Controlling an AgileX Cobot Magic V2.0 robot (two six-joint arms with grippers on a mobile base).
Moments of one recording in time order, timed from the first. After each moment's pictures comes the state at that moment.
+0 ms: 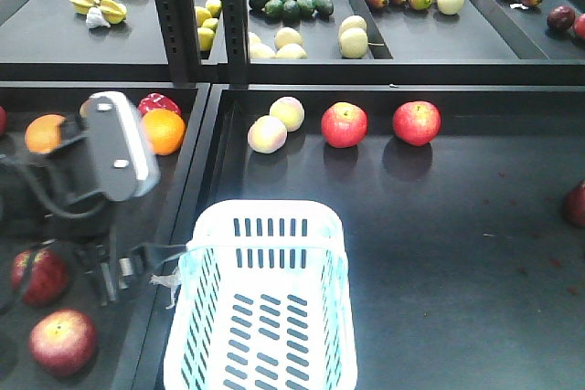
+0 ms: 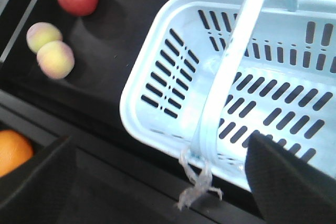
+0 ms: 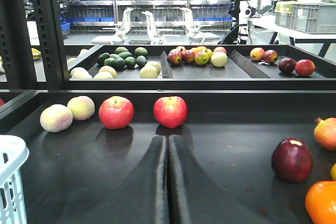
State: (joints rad) left arm -0.40 1.25 -0.93 -0.48 0.60 1.21; right arm 0.00 -0.01 0.03 -0.07 0.07 0.07
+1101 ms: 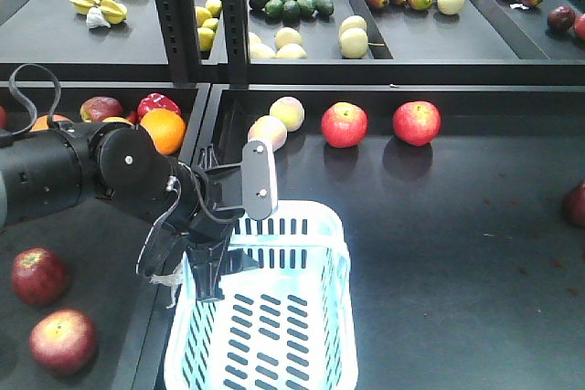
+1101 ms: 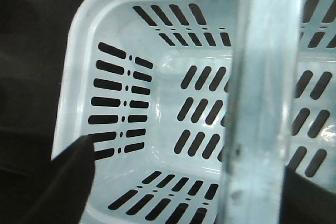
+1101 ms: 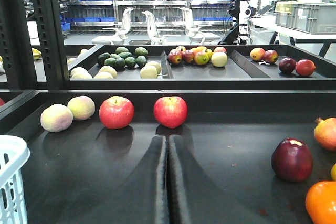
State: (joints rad) left arm -0.54 1.70 -1.18 -0.36 0.63 1.22; right arm 0.00 -0.01 0.03 -0.07 0.07 0.07
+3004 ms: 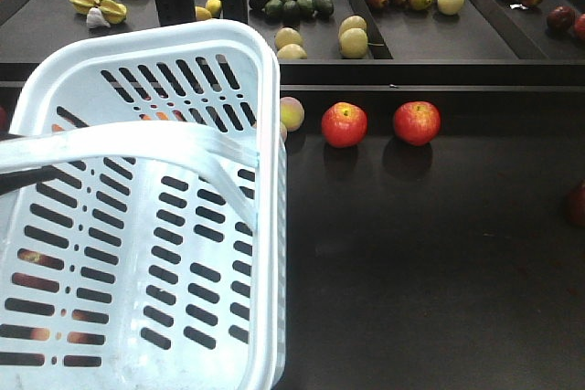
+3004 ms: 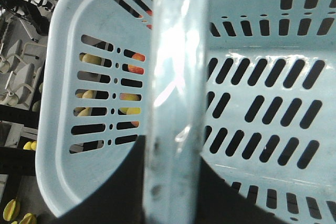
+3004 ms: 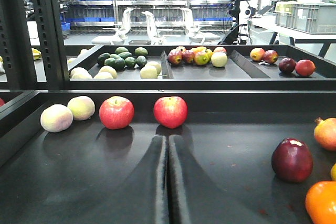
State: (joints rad) left arm -0.55 0.84 -1.18 -0.20 0.97 1.10; right arm 0.00 -0.01 0.03 -0.07 0.07 0.07
